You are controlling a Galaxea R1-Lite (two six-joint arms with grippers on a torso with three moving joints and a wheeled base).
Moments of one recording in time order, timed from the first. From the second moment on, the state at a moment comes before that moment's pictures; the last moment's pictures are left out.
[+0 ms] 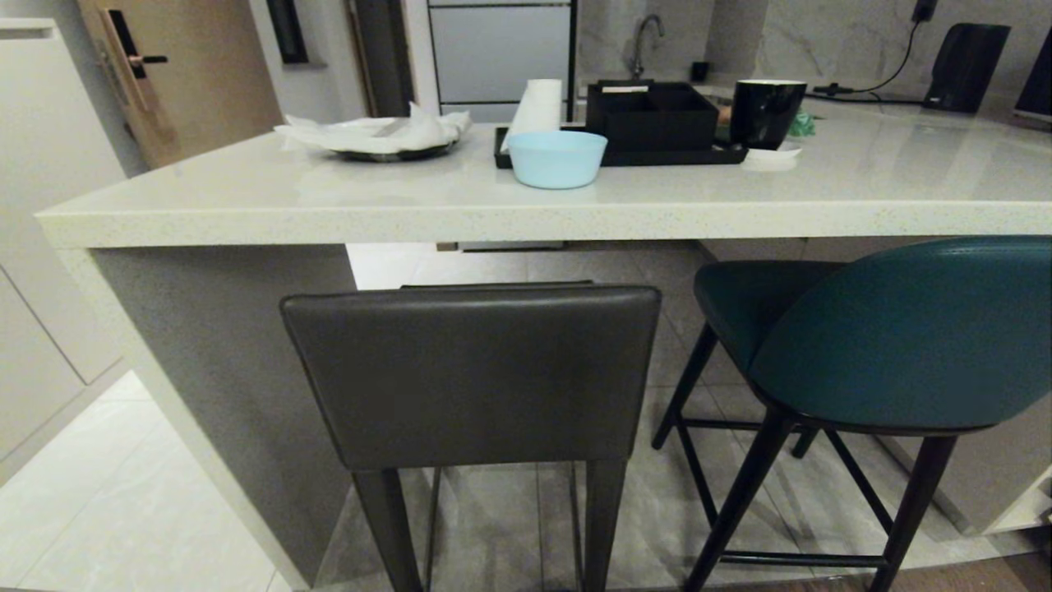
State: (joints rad) left arm 0.01 0.04 -0.02 -0.10 -0.07 0.07; right arm -0.01 0.14 -0.22 -0.06 -0.06 -0.11
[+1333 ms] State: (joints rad) left arm 0.00 0.00 0.00 -0.03 0.00 0.07; right arm -0.01 0.00 0.00 0.01 0.01 -0.06
